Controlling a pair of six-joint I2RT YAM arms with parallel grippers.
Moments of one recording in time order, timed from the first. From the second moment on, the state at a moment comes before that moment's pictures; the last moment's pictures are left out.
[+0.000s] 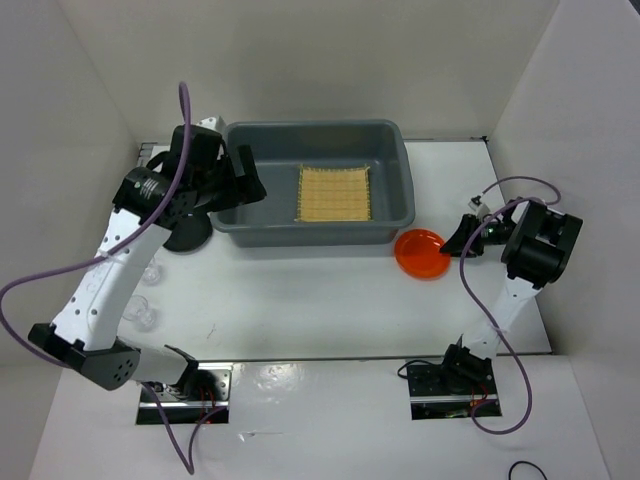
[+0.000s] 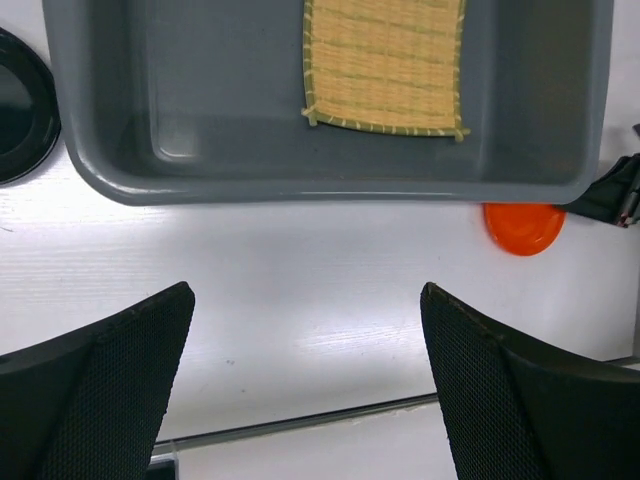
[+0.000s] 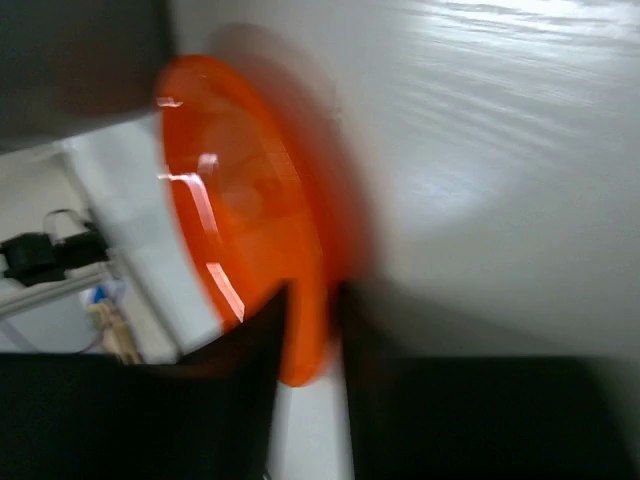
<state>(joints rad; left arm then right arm) -0.46 1.38 1.77 -1.12 -0.14 -0.59 -0.52 2.14 1.36 -0.91 -0.91 -0.49</state>
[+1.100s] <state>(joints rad) -0.16 0.99 1.35 -0.93 -0.18 -0.58 0.04 1.99 2.33 -1.11 -0.72 -0.37</state>
